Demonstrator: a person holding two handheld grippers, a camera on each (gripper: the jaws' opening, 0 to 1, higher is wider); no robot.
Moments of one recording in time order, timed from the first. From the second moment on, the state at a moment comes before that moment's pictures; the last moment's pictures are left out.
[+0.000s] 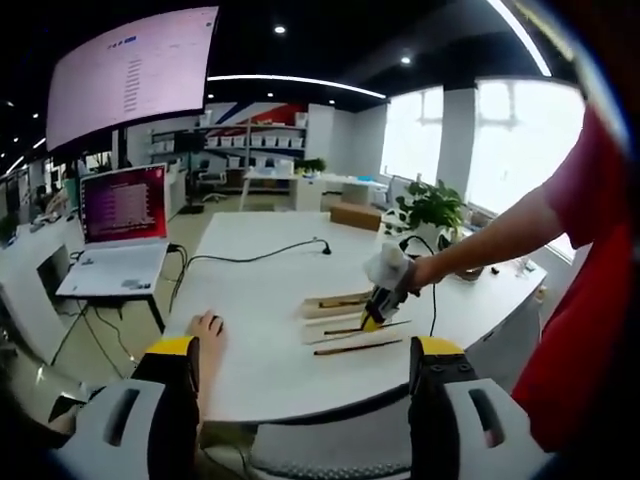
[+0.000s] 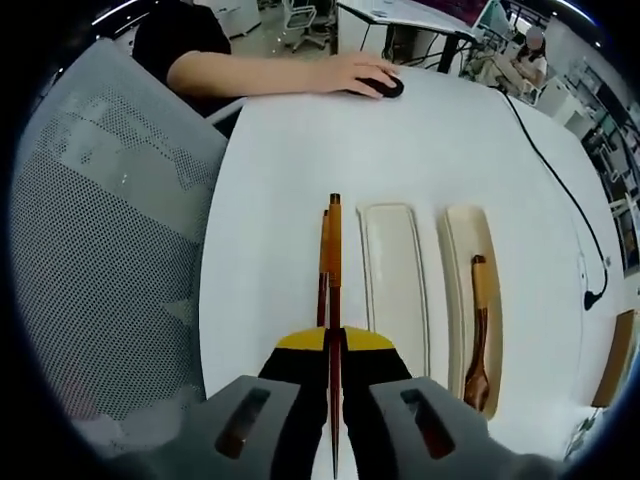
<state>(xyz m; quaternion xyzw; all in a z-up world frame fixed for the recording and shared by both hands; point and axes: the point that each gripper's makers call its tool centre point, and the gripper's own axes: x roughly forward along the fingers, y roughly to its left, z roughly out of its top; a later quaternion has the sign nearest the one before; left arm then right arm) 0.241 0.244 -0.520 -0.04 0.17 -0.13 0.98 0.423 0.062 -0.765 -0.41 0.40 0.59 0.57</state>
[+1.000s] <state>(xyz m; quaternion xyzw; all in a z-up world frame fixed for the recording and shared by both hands) 0.243 0.244 -0.494 -0.11 0.10 -0.14 0.98 0.399 0.066 -0.743 -0.32 0.39 0.63 0.59</state>
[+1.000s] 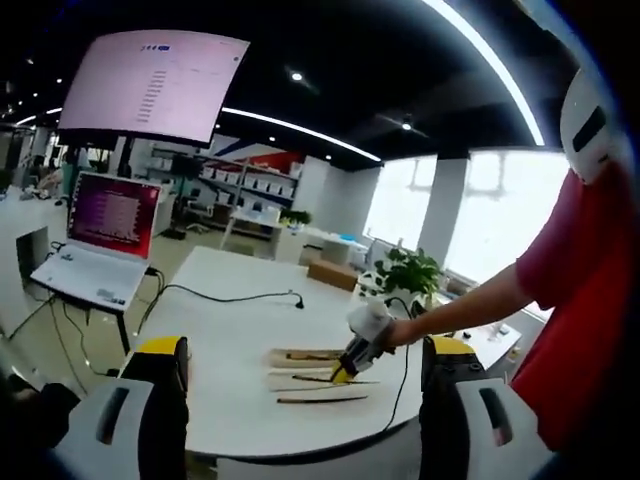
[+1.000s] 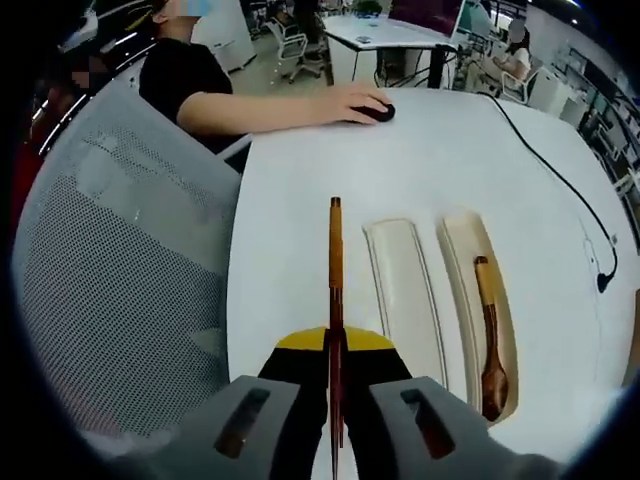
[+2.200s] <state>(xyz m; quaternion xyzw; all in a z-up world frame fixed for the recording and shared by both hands) 0.278 0.239 -0.529 -0.03 0.16 -0.18 0.97 0.441 0.047 -0.733 -0.40 0.34 0.61 0.60</state>
